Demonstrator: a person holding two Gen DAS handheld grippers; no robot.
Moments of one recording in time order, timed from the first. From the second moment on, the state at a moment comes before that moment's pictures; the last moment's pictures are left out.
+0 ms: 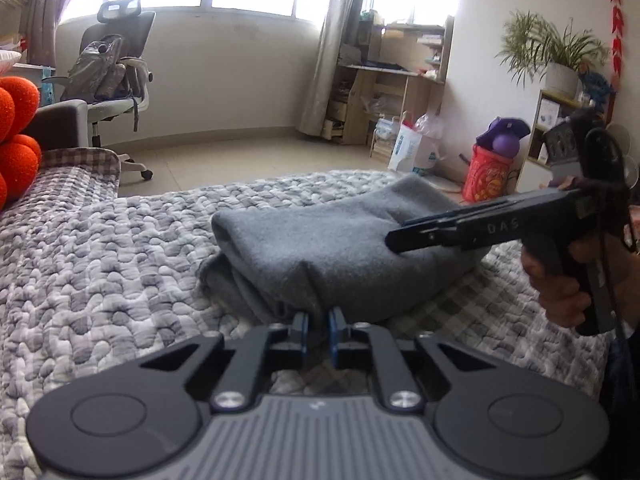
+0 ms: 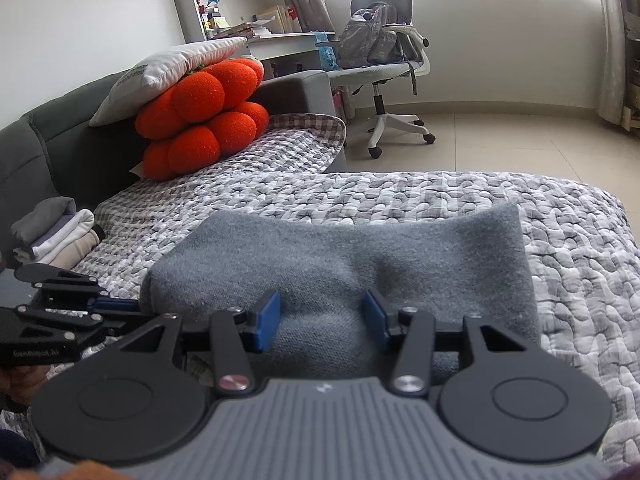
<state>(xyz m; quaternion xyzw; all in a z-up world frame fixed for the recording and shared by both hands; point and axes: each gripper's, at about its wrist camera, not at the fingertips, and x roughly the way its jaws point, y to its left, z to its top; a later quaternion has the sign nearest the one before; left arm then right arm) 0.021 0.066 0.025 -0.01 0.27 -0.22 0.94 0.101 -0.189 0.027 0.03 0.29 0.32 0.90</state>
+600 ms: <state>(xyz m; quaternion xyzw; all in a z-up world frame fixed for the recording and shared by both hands) -0.002 0.082 0.044 -0.01 0.26 -0.20 0.94 0.100 -0.191 0.032 0.02 0.28 0.31 0.91</state>
